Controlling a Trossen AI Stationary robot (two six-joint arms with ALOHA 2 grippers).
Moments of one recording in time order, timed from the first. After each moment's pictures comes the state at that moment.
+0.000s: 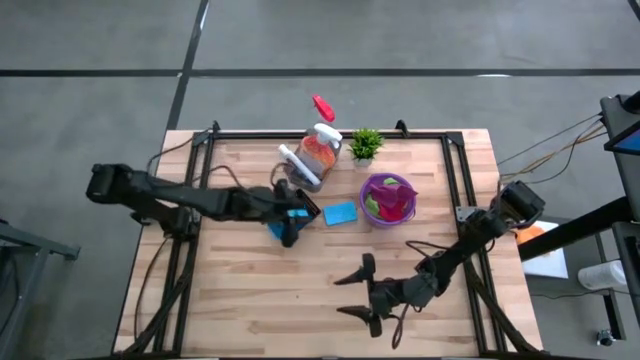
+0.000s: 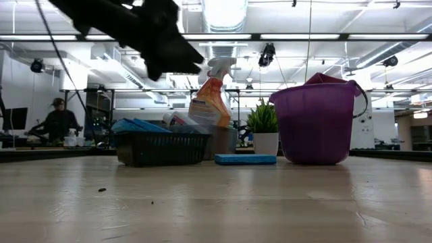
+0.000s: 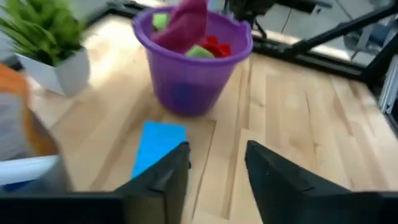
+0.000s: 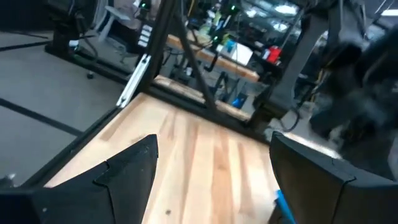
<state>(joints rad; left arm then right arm) -0.04 1.36 0.72 0.18 -0.16 -0.27 0.67 1.72 0.86 0.76 0.59 -0.30</state>
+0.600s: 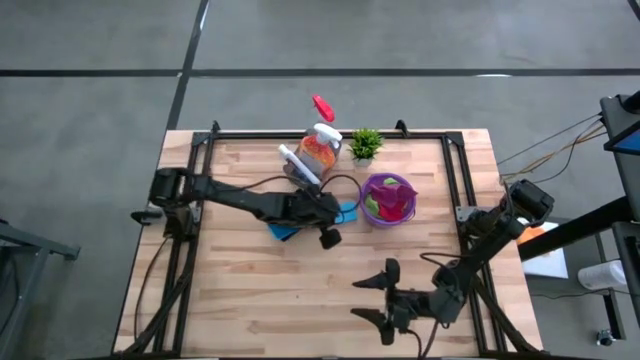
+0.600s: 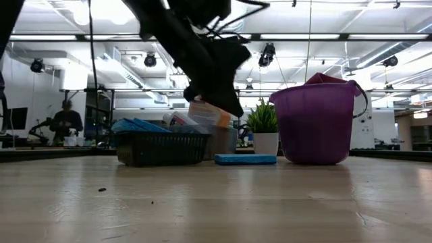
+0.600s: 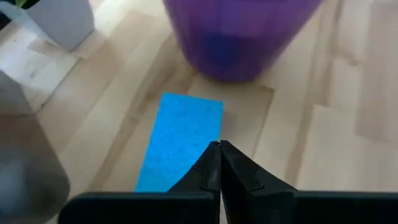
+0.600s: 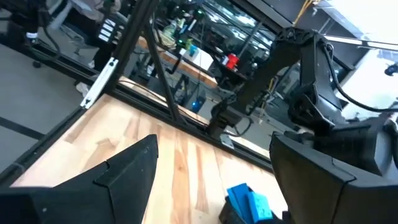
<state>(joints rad) -0.04 1.87 1.21 -0.17 -0.29 -0.31 0.82 1.66 0.88 0.75 0.90 -0.46</state>
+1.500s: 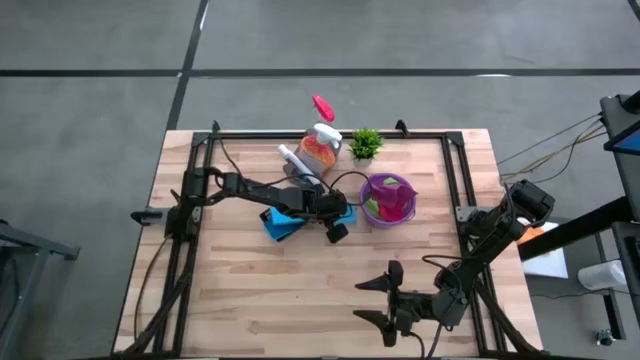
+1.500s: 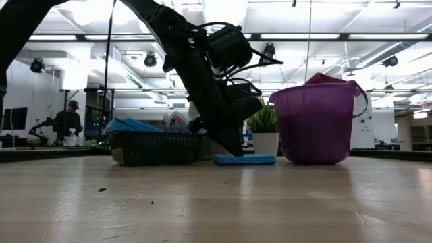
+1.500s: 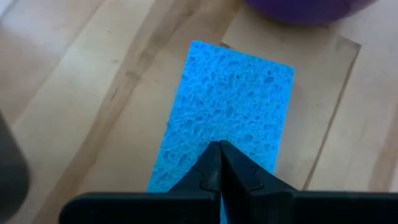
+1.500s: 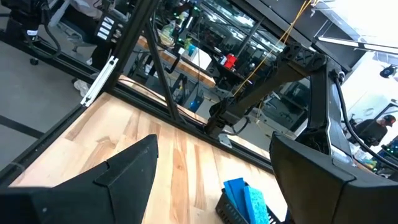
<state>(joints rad) 0.05 2.09 1.34 -0.29 -0.19 -0.37 0.84 1.66 0.88 0.75 0.93 -0.47</state>
